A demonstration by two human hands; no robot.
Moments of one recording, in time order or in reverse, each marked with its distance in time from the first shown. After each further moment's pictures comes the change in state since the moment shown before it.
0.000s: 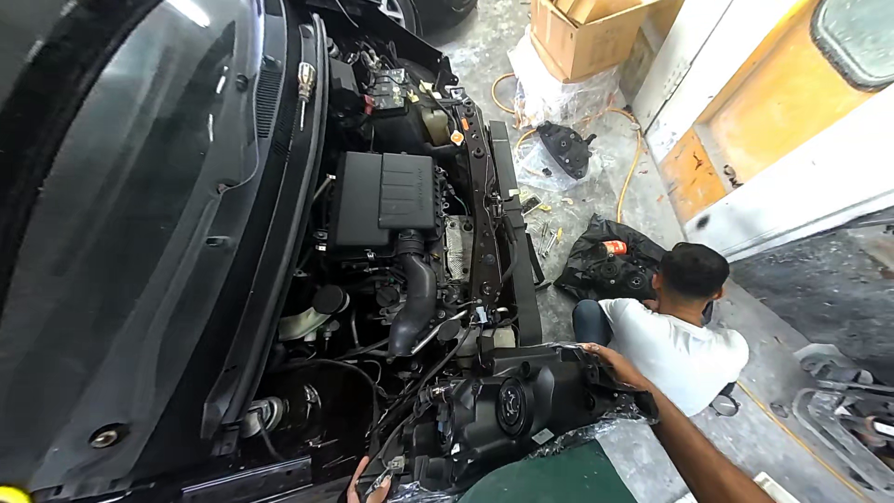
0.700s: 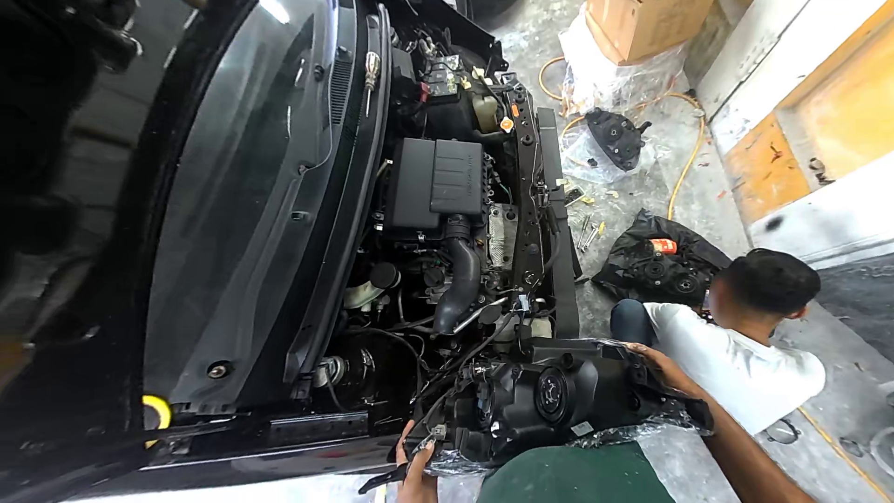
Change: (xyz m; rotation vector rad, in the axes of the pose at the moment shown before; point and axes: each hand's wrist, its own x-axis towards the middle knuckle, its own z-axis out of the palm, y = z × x) left_hand -0.005 0.005 0.011 -0.040 0.123 -0.088; right_hand -0.001 -0.002 0.000 0.064 -0.008 0.025
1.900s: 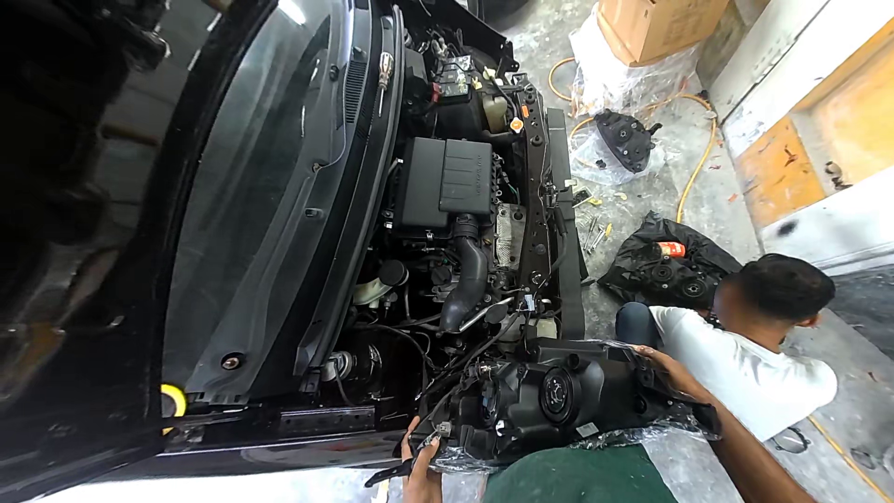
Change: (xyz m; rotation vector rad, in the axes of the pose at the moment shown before) left_hand -0.003 0.002 0.004 -0.021 0.005 0.013; right_hand -0.002 -0.005 0.001 -0.073 0.001 -0.019
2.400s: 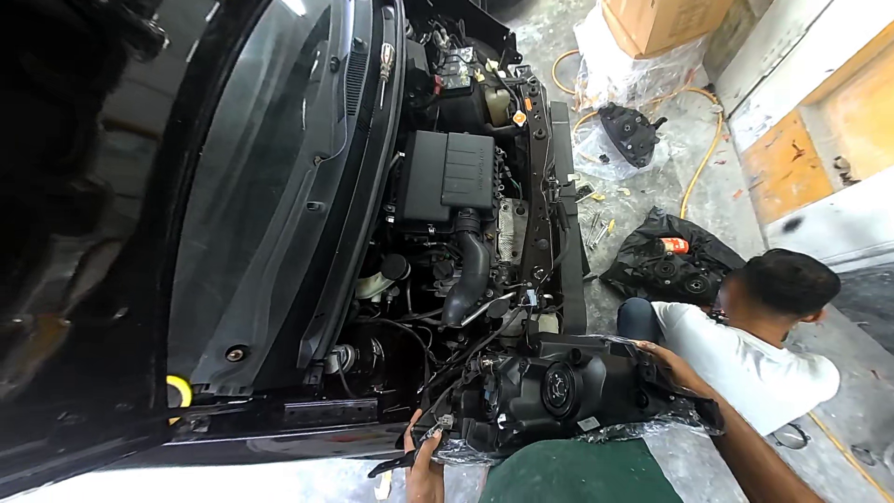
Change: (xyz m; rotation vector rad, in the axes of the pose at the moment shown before) left_hand 0.002 -0.002 0.000 -0.011 0.007 -0.001; right_hand -0.002 -0.001 0.000 0.021 -0.020 -0.004
